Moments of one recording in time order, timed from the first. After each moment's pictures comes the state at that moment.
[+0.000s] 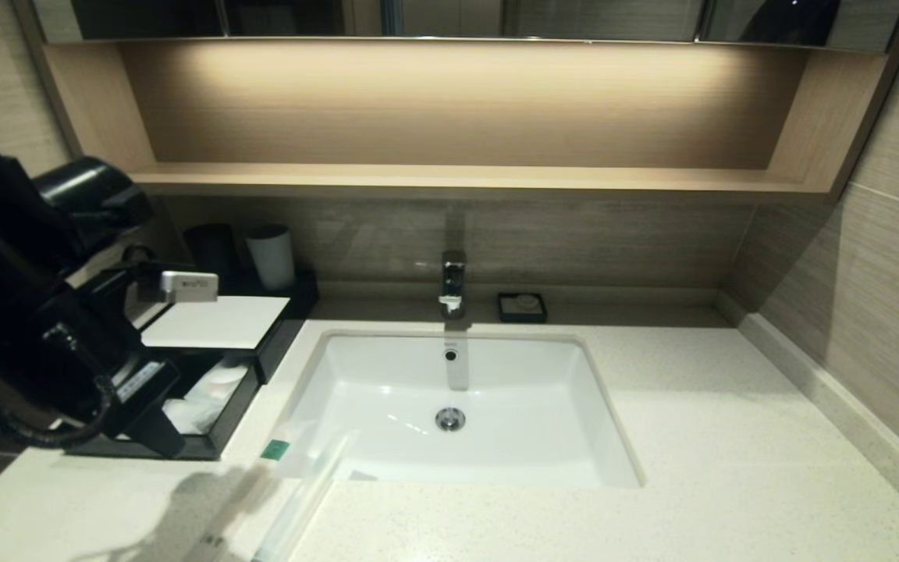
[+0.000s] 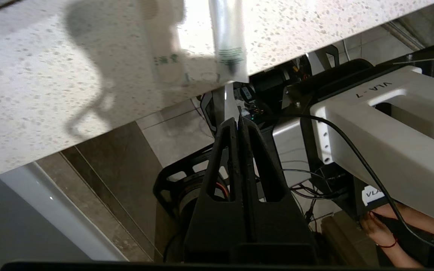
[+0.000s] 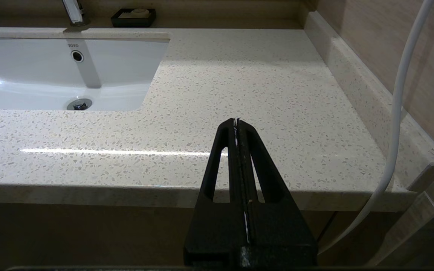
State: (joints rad) left arm -0.19 1.65 -1.57 1.29 -0.25 0.18; right arm 0.00 0.00 0.00 0.00 0.00 0.00
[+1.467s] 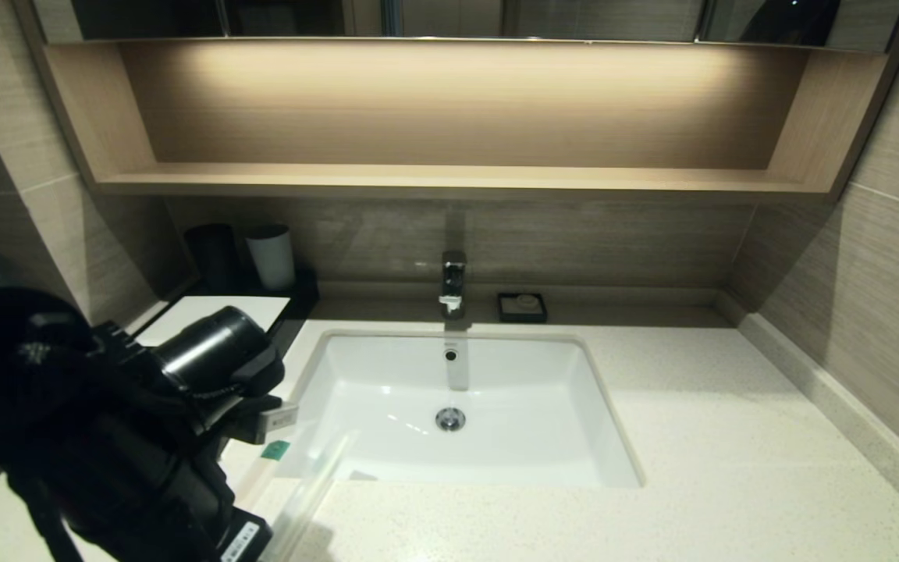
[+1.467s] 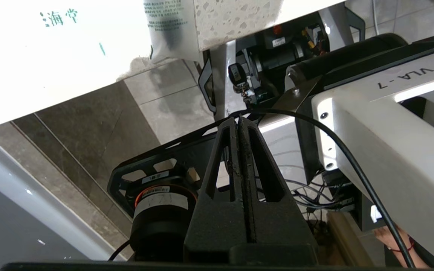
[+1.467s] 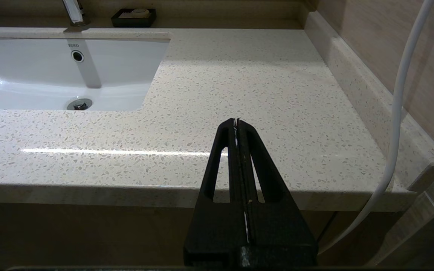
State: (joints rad) left arm -0.58 1.58 -1.09 0.92 -0.11 -0.20; right arm 0.00 0.00 0.00 0.00 0.00 0.00
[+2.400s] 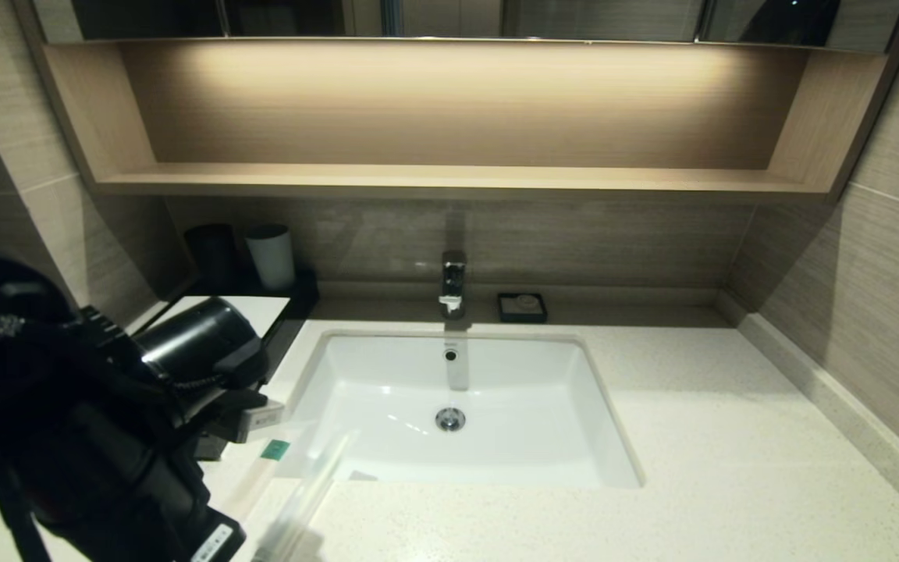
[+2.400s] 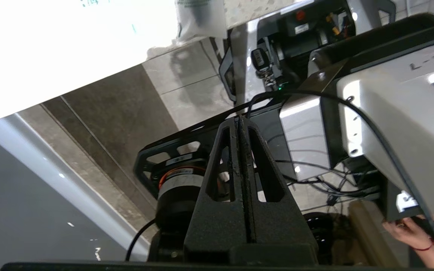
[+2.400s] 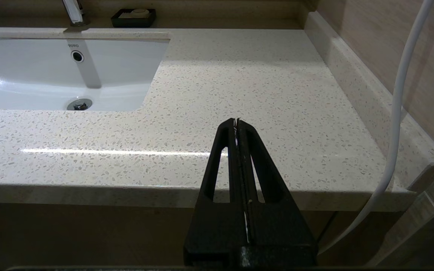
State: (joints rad) left arm -0.56 1.57 -1.14 1.03 -0.06 -0.13; right arm 0.00 0.00 0.00 0.00 0.00 0.00
